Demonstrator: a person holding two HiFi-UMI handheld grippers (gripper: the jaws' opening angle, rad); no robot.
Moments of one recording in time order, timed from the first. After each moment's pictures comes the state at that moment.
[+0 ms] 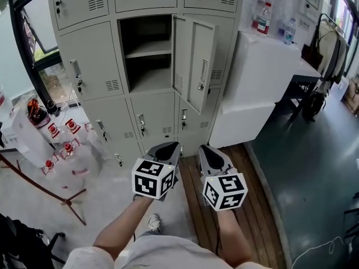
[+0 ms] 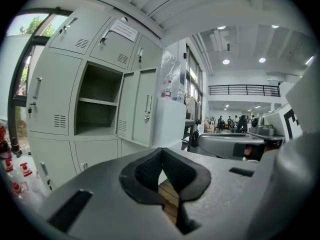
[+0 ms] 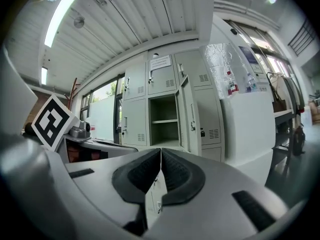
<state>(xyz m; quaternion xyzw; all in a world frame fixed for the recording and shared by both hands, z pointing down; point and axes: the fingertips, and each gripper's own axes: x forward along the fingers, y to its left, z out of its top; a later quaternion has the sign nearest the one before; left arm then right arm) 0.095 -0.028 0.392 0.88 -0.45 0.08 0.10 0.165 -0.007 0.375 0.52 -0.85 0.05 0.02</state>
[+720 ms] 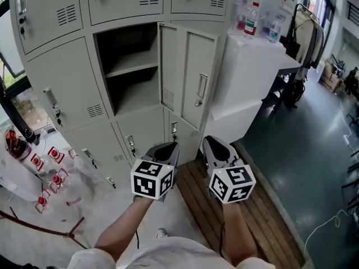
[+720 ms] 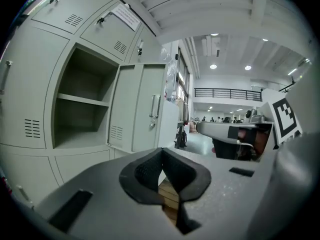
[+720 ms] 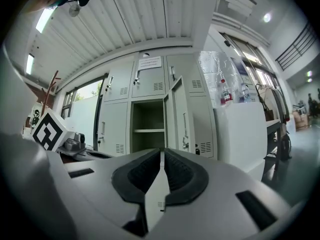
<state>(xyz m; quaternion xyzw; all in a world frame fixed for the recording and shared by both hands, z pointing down) 0.072 -0.138 0.378 0.93 -0.36 0.07 0.10 0.151 -0.114 0.334 0.60 -0.80 0.02 0.00</state>
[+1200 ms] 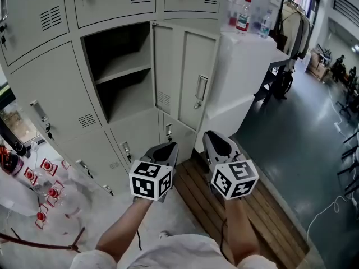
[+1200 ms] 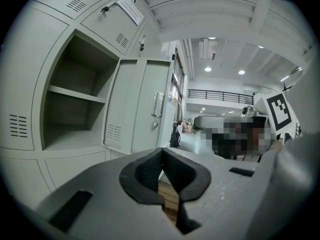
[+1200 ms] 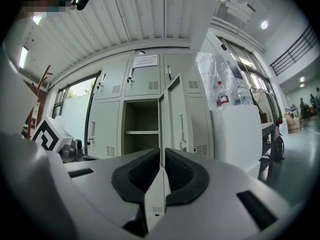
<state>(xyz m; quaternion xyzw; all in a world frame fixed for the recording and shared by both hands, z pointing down) 0.065 -0.172 0.382 0.94 -0.31 0.07 0.11 0.148 -0.147 0.324 0.63 -0.77 0.02 -0.01</state>
